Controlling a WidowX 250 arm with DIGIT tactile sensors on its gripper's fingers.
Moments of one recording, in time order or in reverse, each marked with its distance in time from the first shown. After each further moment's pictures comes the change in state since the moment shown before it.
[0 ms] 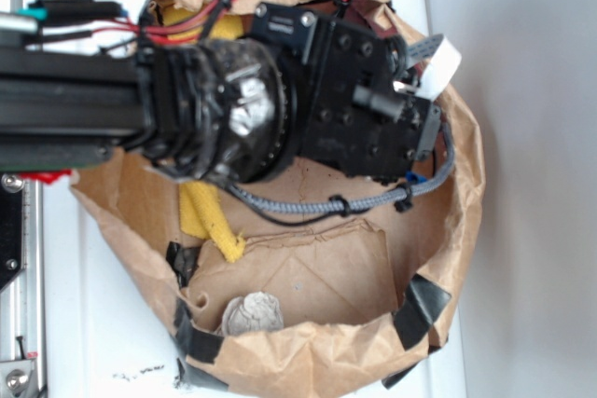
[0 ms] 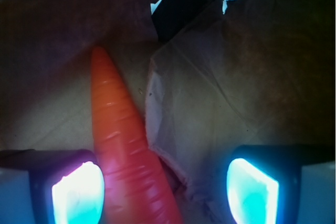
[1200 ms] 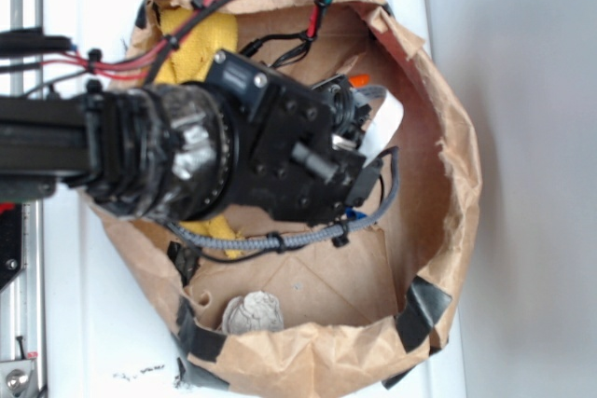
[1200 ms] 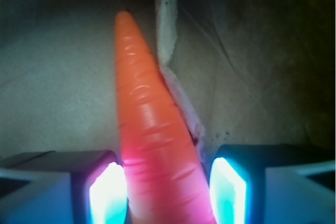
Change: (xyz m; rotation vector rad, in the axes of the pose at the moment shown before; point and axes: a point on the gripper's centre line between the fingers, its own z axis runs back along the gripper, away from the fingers) arm -0.029 -0.002 -0.011 0.011 -0.062 -0.063
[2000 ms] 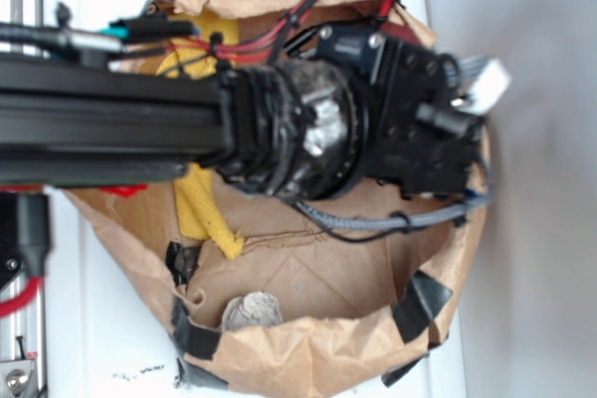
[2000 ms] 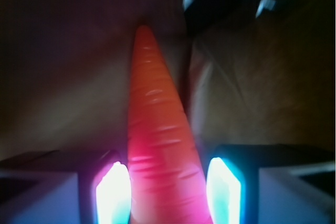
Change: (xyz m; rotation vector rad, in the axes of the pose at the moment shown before) arm 0.046 -0.007 0.044 0.009 0.130 -0.050
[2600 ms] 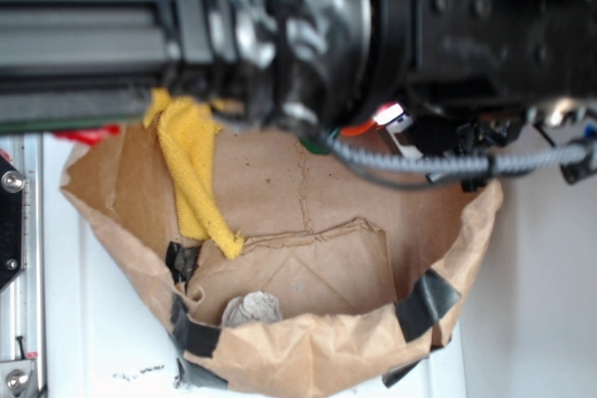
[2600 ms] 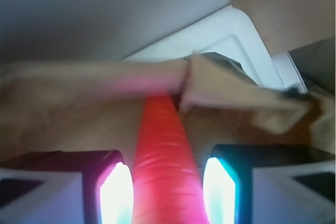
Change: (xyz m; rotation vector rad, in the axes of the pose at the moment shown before) arm 0.021 0.008 0.048 -0.143 0.066 -0.113
